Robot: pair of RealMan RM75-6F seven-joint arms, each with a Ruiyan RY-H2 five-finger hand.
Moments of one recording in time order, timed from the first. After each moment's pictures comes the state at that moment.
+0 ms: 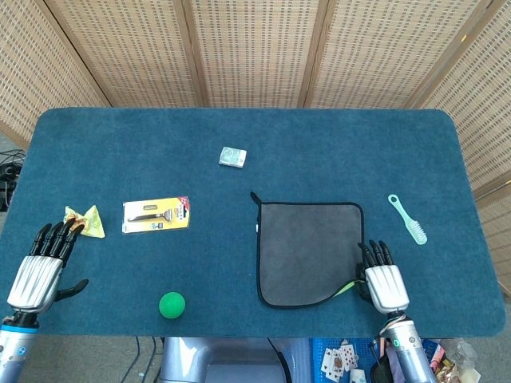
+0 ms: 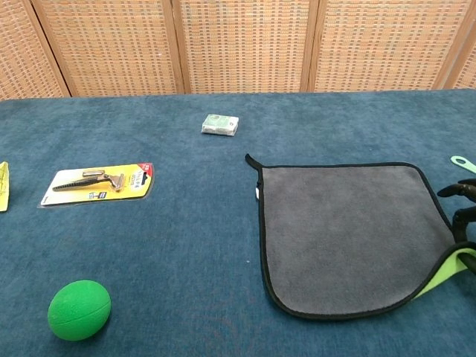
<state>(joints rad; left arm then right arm) -0.13 -1.23 0.00 -1.59 1.58 1.48 0.16 0.20 -1.64 0.03 -1.25 -1.52 1.33 -0.23</state>
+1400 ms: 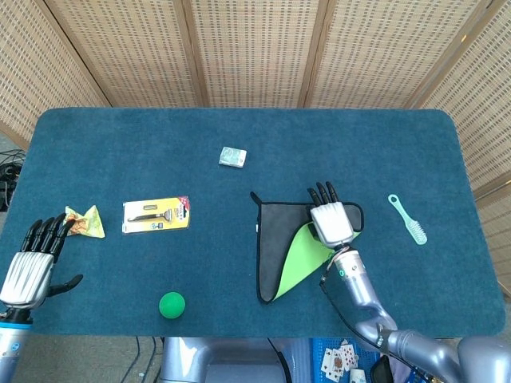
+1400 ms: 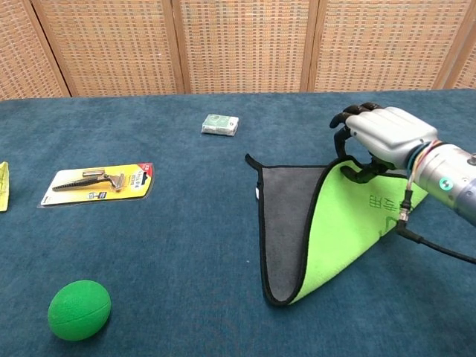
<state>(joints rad) -0.13 -1.21 -0.02 -1.57 1.55 1.47 0.11 0.62 -1.80 0.30 -1.13 -1.30 1.04 -0.48</state>
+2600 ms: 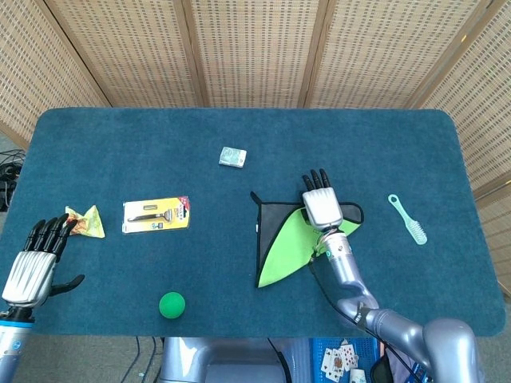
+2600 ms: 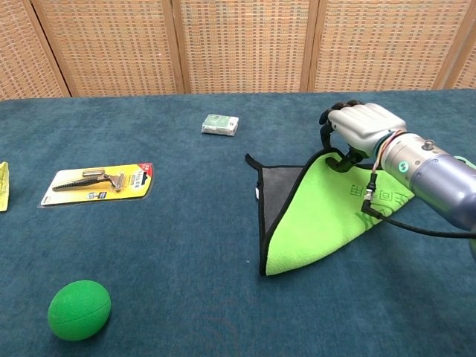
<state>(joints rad) -0.14 -1.21 -0.02 -1.57 1.55 1.46 0.10 0.77 -1.90 0.32 -0.90 -1.17 0.97 -0.44</state>
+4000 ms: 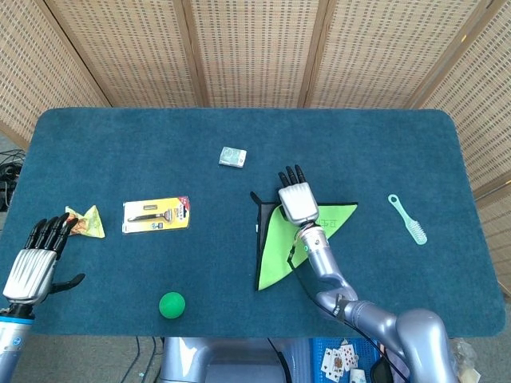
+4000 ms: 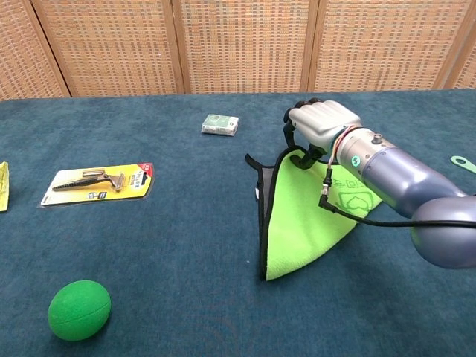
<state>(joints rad) -0.16 -1.21 -0.02 -1.55 1.53 1.43 0.07 0.90 -2.00 0.34 -0.79 -1.14 0.93 -0.45</state>
